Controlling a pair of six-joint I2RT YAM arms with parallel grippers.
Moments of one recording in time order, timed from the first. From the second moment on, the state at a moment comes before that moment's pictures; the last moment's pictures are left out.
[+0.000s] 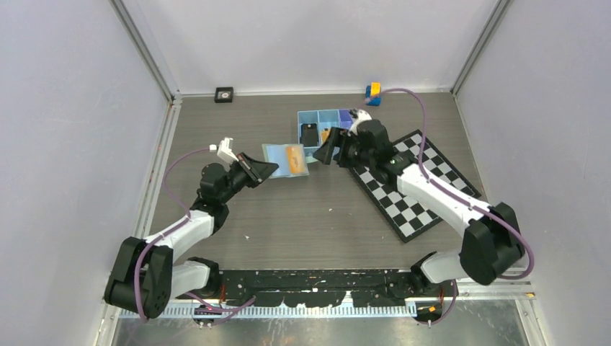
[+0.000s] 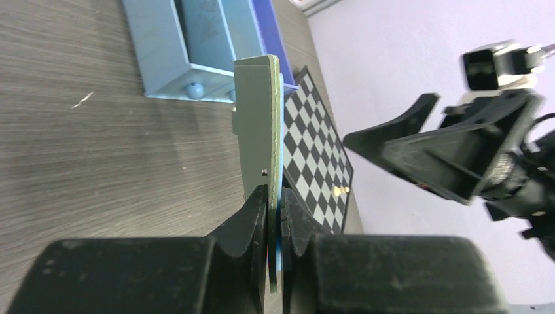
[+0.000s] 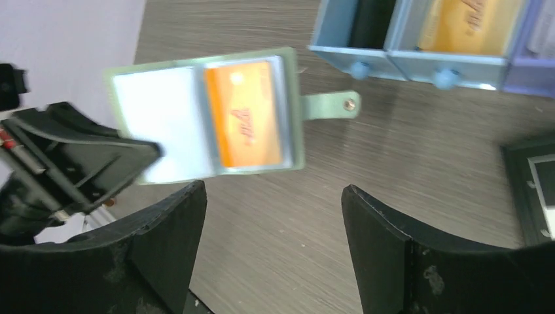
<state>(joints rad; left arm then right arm) -0.27 1.15 0.40 0.63 0.38 -0.93 0.56 1.43 1.10 -0.18 -0.18 0.61</state>
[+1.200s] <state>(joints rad) -0.29 1.36 0.40 1.30 0.68 -1.18 0.48 1.41 0.58 0.83 -0.43 0.90</state>
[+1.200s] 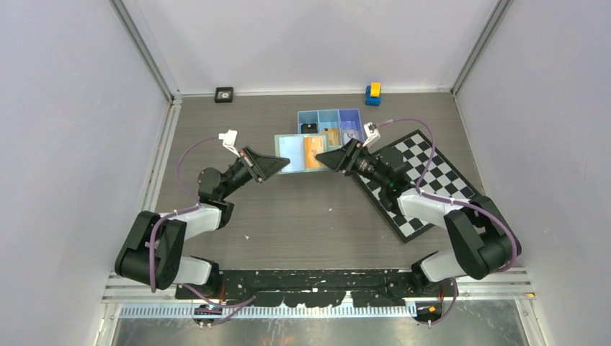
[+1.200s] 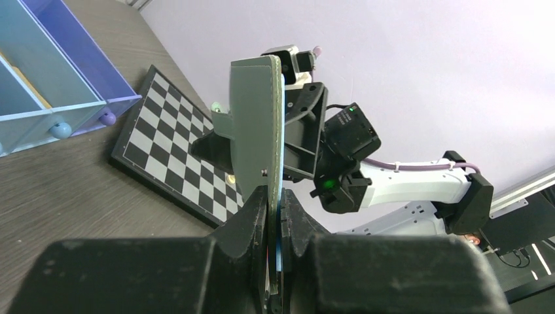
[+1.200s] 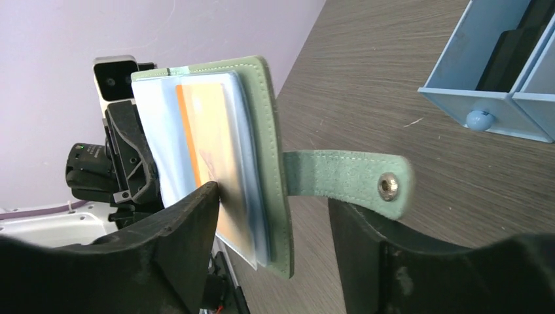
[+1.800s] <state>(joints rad) -0.29 1.29 0.40 1.03 0.56 -1.08 0.46 1.44 0.58 0.99 -0.54 1.00</state>
